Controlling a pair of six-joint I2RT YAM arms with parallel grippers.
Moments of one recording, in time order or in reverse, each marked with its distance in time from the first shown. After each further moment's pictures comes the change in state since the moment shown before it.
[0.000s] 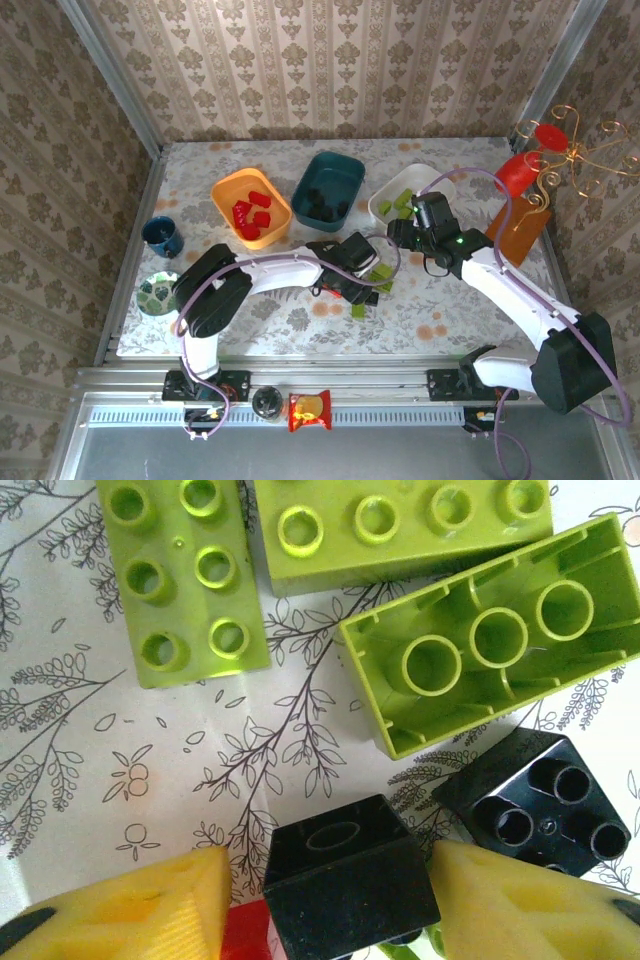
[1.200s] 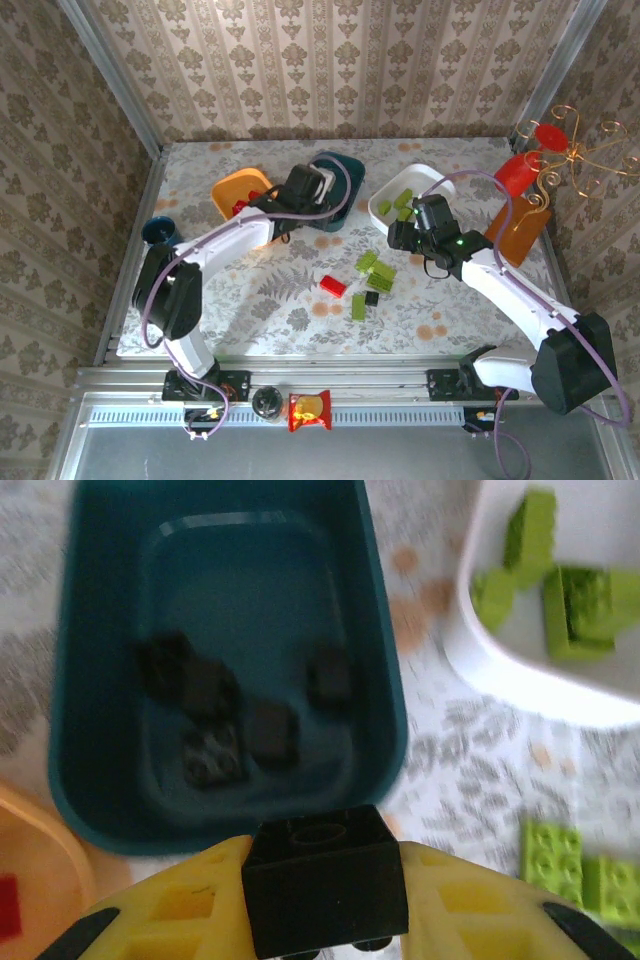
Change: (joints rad) left arm 0.347 -0.144 0.150 0.093 -0.084 0.008; right arm -0.006 -0.002 -0.021 0.001 -0.010 0.027
